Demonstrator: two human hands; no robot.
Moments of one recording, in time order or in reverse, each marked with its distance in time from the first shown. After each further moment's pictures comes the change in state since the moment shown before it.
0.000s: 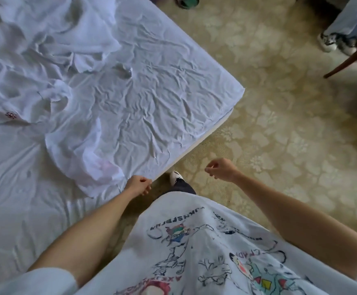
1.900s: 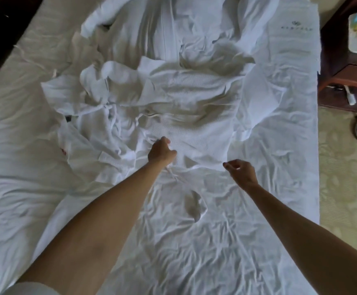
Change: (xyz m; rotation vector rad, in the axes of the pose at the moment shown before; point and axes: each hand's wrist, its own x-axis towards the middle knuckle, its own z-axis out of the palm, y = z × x) left_hand 0.473 0.294 -0.558 -0.352 0.691 -0.335; right_hand 0.723 -0.599 -0.186 -0.197 -0.109 -0.342
